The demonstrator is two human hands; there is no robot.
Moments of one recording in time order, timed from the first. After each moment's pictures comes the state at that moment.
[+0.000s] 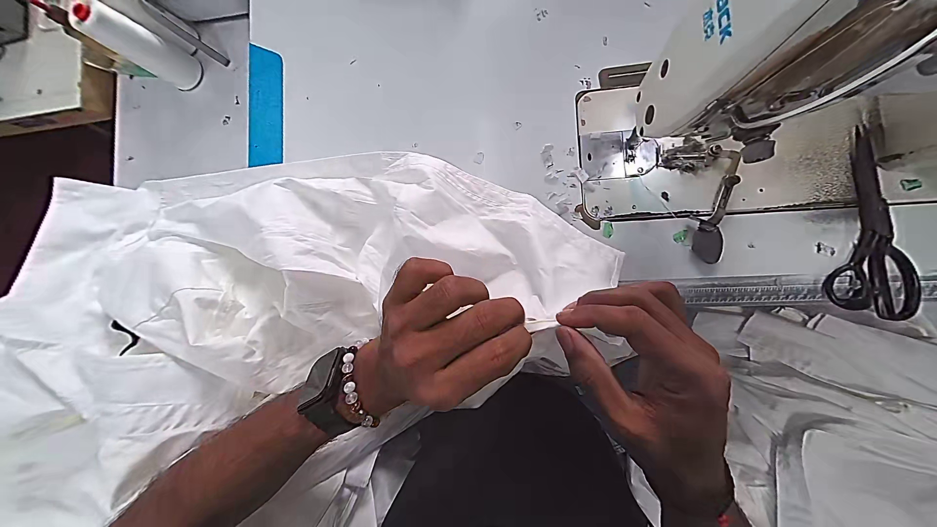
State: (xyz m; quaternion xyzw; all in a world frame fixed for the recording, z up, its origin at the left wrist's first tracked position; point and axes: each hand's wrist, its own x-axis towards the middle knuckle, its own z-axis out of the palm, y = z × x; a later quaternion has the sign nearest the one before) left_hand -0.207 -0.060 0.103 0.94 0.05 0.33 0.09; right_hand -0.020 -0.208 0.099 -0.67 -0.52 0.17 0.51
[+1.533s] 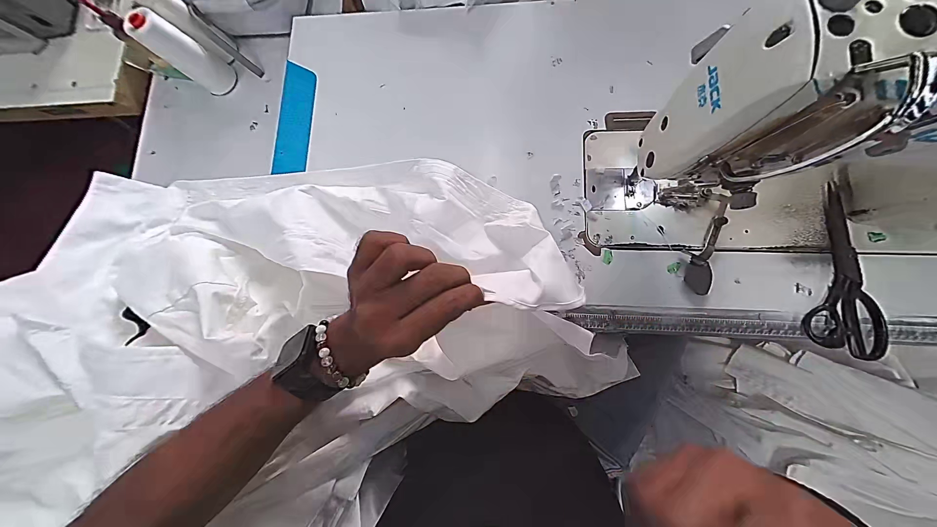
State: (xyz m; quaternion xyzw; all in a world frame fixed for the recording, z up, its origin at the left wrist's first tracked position) left_hand -0.236 -0.009 0.095 0.93 0.09 0.35 0.02; right_hand 0.030 -0.253 0.133 -0.27 -0.57 0.59 0.51
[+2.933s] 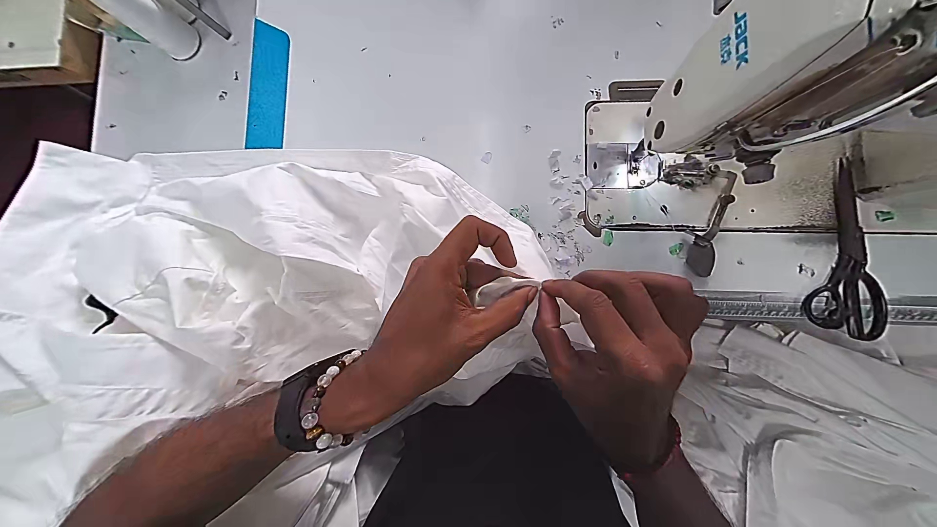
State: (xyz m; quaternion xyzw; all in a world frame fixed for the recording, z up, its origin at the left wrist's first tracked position) left_hand -0.186 -0.066 0.128 0.74 0.37 0.20 0.52; right_hand -0.038 -0.179 0.094 -0.75 -0.55 -0.06 0.36
